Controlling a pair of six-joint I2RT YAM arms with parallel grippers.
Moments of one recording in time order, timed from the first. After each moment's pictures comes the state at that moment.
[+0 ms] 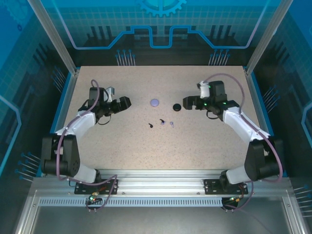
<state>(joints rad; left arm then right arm) -0.02 1.49 0.90 -0.21 0.46 -0.47 0.23 1.46 1.04 -0.35 -0.31 0.17</state>
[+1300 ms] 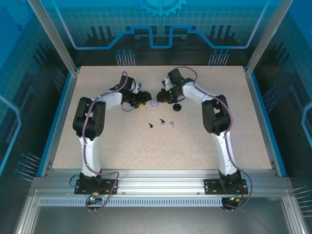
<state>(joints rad) -0.21 2.12 1.44 -0.28 0.58 -0.62 0.41 2.36 1.93 -0.67 -0.49 0.41</state>
